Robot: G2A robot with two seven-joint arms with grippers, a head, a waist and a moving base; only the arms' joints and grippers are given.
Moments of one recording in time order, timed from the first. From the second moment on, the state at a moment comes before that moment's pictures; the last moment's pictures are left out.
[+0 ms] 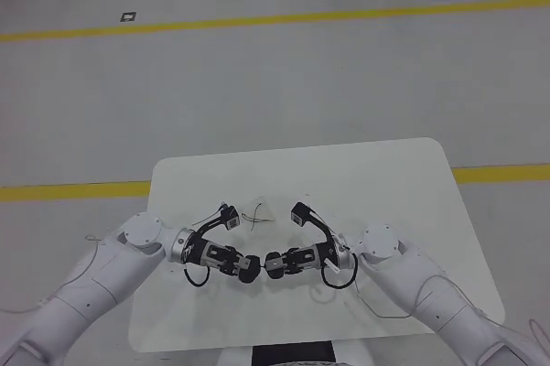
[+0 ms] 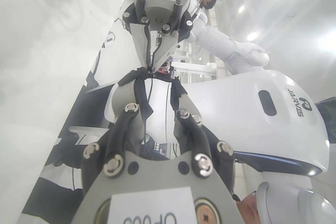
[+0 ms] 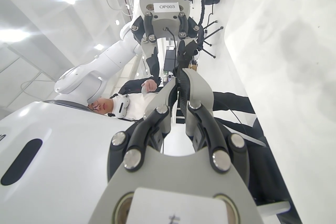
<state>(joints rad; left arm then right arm) 1.01 -0.82 -0.66 -1.35 -0.79 -0.34 -1.39 -1.19 -1.16 0.81 -1.36 0.45 -0.30 1.14</state>
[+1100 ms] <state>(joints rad) 1.02 -0.84 -0.69 -1.35 -0.77 -0.34 -1.39 -1.20 -1.17 0.81 -1.38 0.47 -0.31 1.15</state>
